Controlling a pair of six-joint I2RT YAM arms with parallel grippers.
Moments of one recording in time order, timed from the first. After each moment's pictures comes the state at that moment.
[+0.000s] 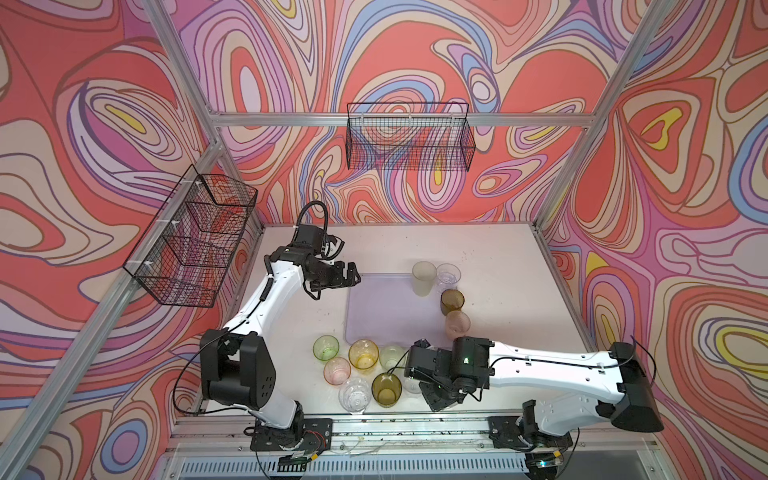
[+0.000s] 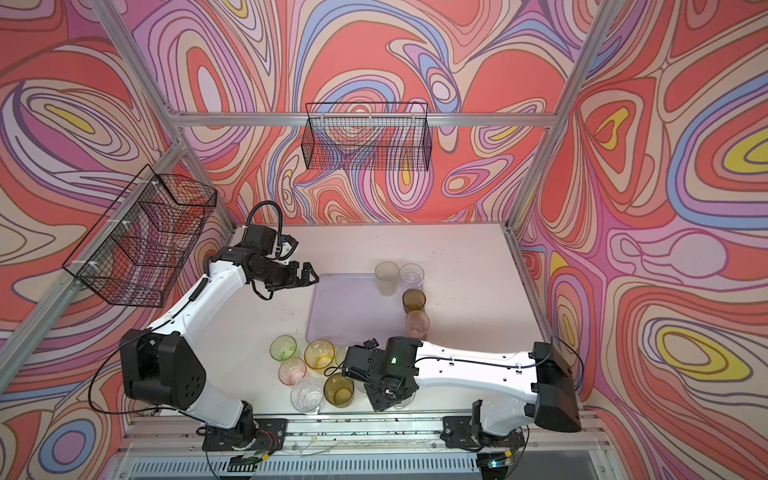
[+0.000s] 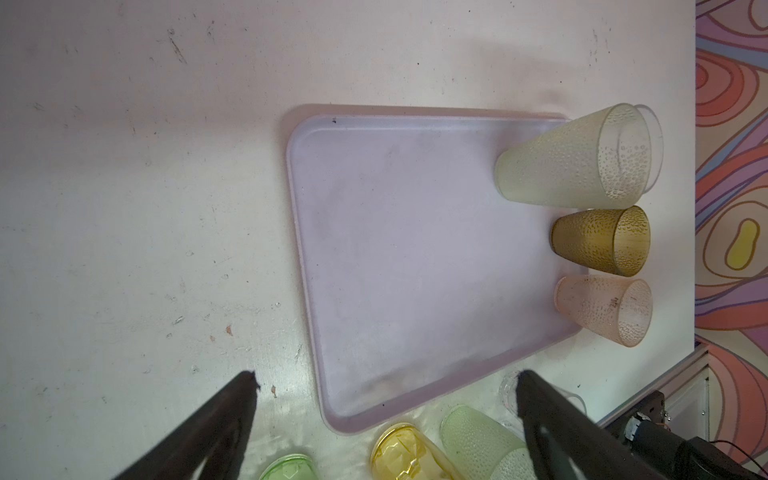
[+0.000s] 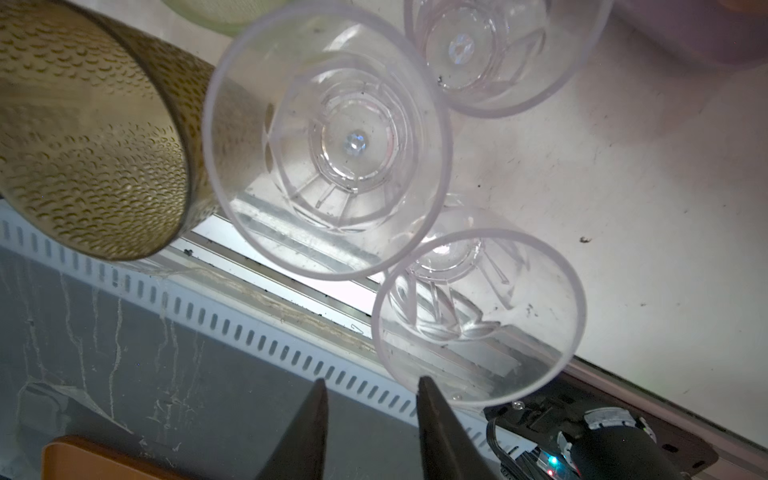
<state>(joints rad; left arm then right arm) -0.16 1.57 1.36 -0.89 0.37 -0.21 1.32 1.41 1.15 -1.19 0.00 0.86</state>
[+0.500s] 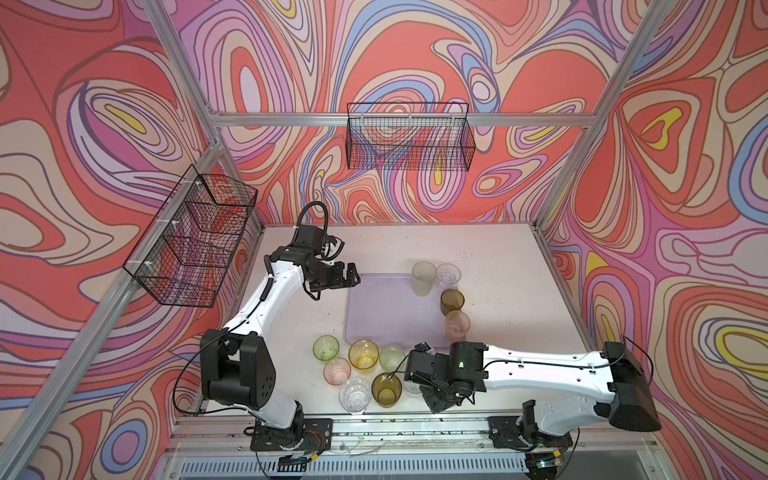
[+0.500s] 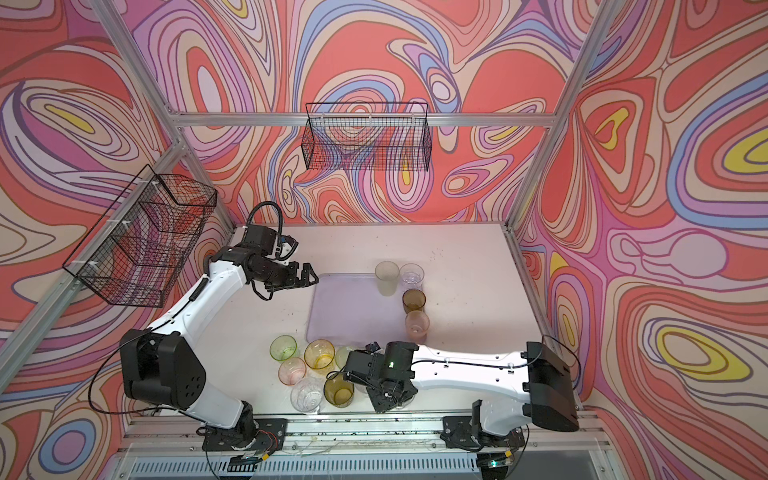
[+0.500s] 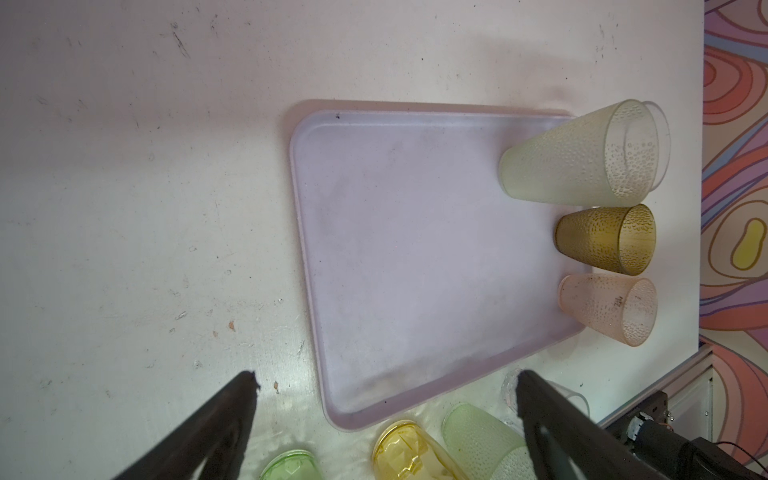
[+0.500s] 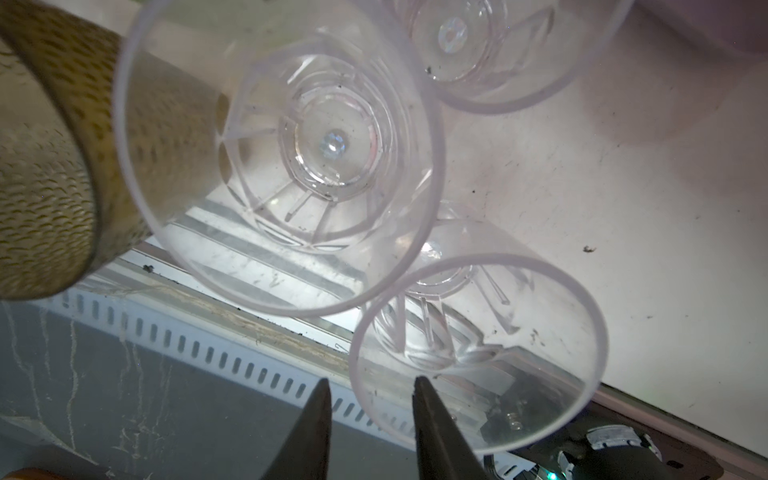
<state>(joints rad) -0.16 1.57 1.36 -0.90 0.36 -0.21 1.32 1.42 1.07 -1.13 0.01 0.86</state>
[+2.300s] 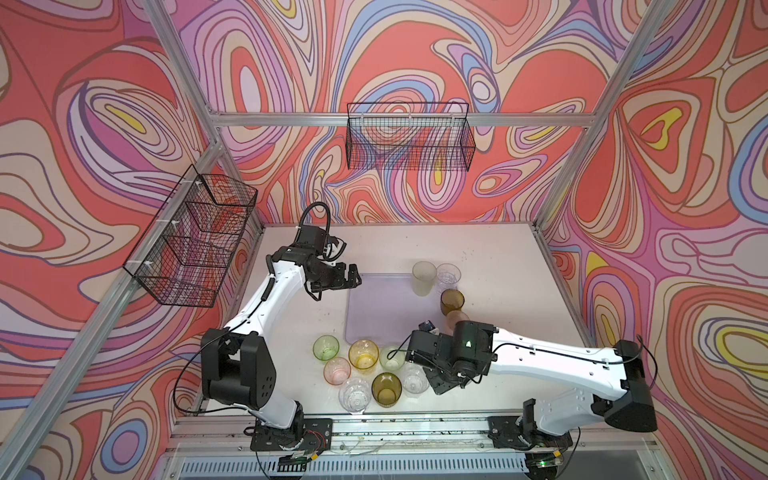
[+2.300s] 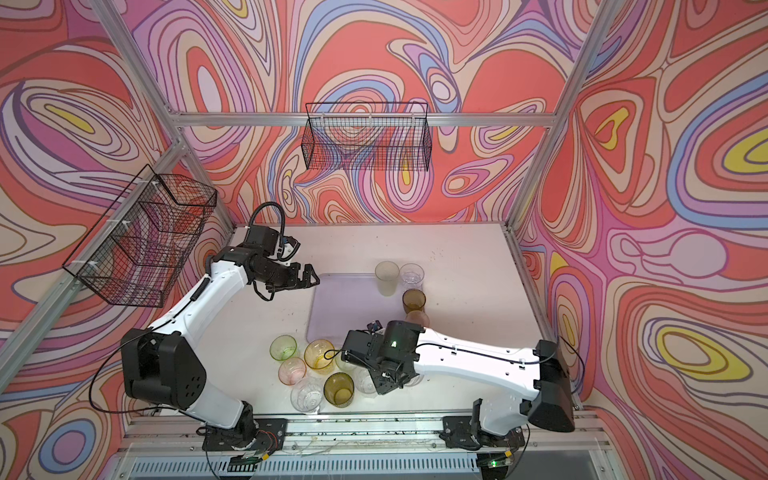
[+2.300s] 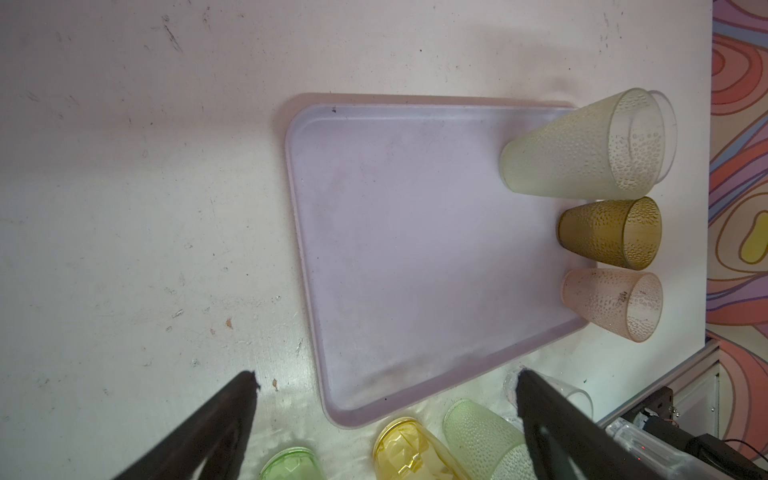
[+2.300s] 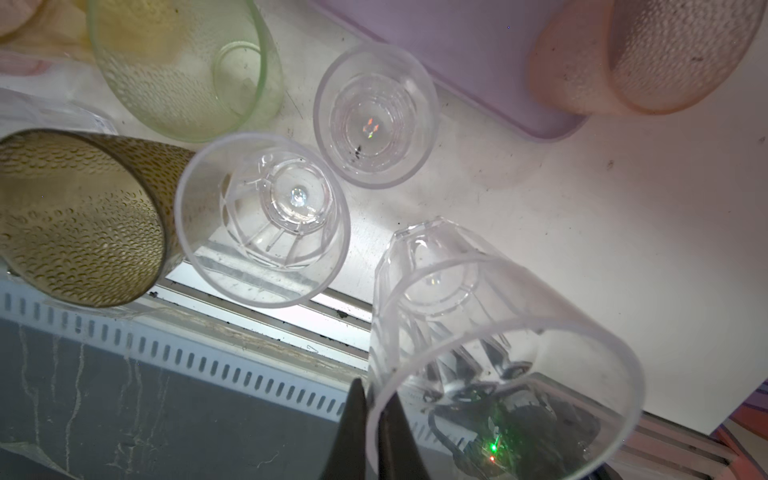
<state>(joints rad) -0.17 1.57 1.36 -0.91 0.35 -0.21 1.24 1.44 1.33 -1.38 0.14 0.80</state>
